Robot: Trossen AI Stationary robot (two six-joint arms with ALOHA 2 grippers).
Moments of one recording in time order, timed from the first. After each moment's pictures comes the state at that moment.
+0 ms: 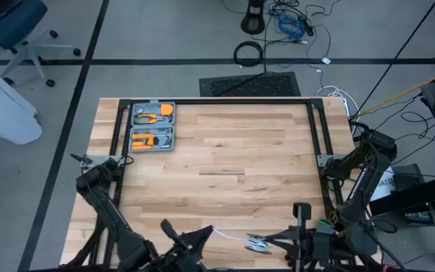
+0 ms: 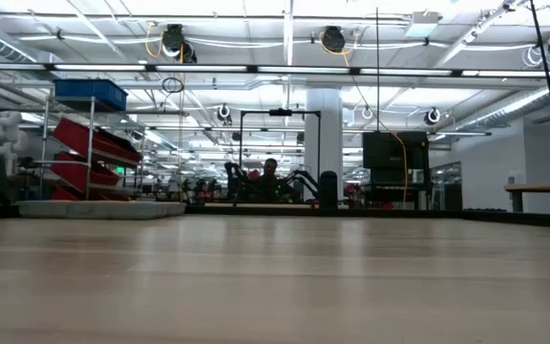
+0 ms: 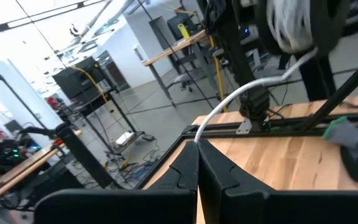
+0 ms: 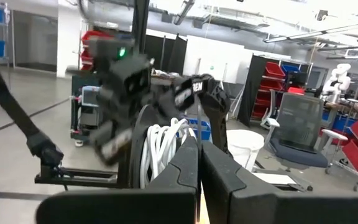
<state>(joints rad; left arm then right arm) -0.87 2.04 1.92 0.03 -1.57 0.36 1.04 1.55 1.24 0.64 1.12 -0.38</state>
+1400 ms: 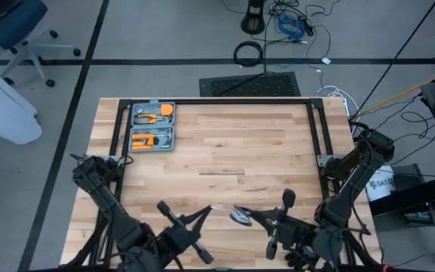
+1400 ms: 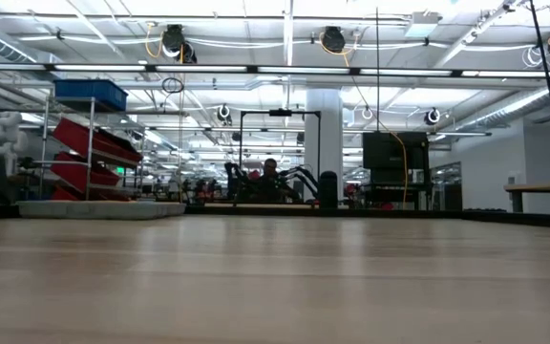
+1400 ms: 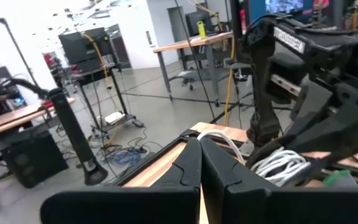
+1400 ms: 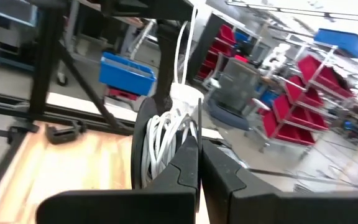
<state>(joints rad) -0.82 1.94 1.92 0.03 -1.57 0.18 0.90 1.56 1.24 0.20 1.24 -0.22</state>
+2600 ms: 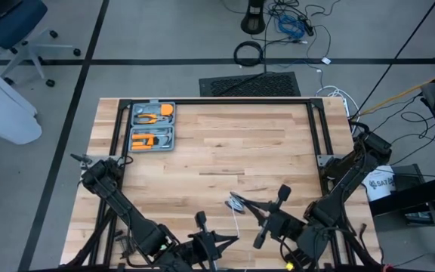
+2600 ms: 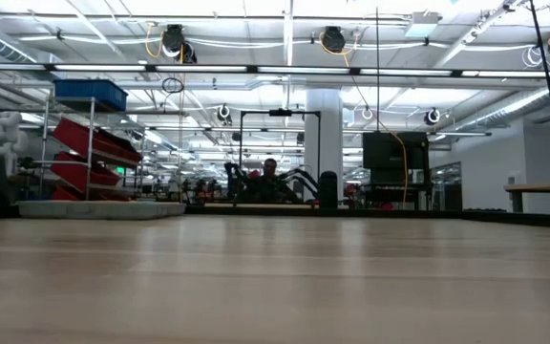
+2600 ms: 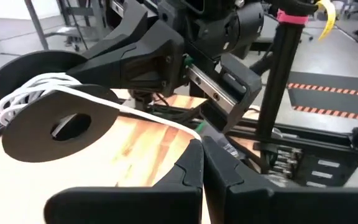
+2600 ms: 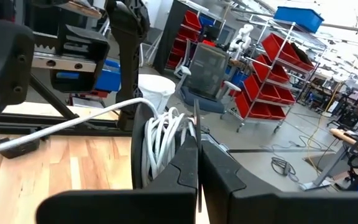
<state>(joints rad) -0.75 2.03 1.92 -0.27 -0.98 -0.36 0.83 1.60 1.24 0.23 1.35 -0.13</state>
